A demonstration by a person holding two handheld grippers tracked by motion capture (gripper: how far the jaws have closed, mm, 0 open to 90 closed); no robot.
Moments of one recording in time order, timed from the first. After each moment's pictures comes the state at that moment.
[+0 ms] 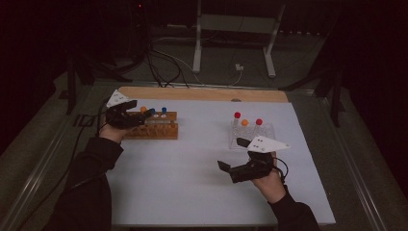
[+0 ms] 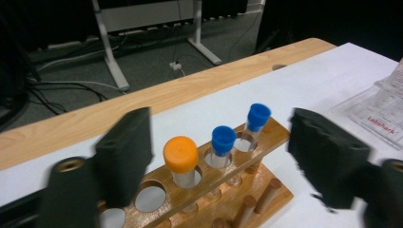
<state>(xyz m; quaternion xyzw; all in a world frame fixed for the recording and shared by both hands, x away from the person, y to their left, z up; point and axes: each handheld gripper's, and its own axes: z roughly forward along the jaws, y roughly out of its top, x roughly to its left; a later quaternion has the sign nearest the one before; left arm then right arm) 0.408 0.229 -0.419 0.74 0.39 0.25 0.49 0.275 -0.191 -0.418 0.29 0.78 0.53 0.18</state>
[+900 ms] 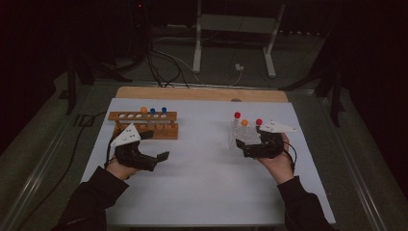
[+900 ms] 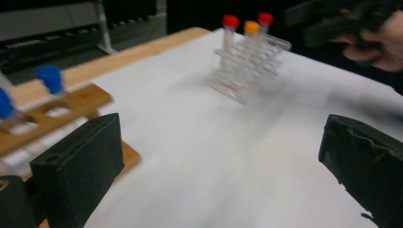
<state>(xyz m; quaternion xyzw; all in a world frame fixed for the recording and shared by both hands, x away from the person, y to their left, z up) 0.312 0.184 -0.448 0.78 0.27 0.15 0.54 0.341 -0.237 -0.446 0.40 0.76 0.46 0.24</state>
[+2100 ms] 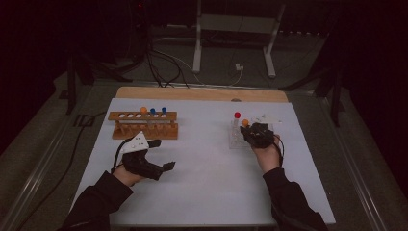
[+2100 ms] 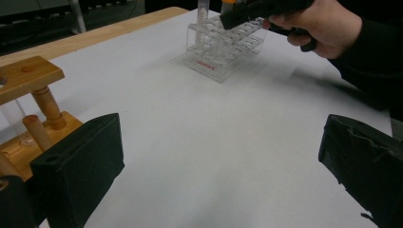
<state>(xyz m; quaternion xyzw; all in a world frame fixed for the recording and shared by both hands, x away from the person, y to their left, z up) 0.307 0.172 -0.463 0.80 0.25 0.12 0.53 0.388 -0.225 -0.475 0.47 0.74 0.40 0.27</state>
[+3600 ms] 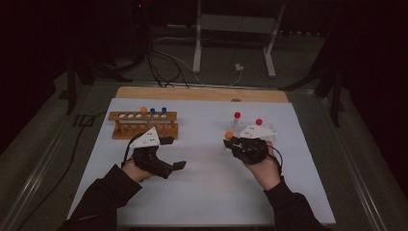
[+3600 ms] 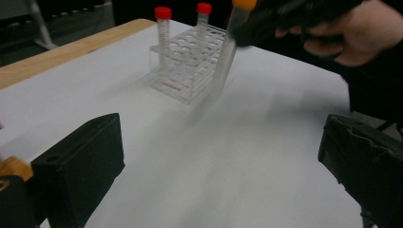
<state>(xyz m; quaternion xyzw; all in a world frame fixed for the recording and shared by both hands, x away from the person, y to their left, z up) 0.311 0.139 -0.442 0.81 0.20 0.09 0.54 0.312 -0.181 -0.429 0.33 0.81 0.44 0.22</state>
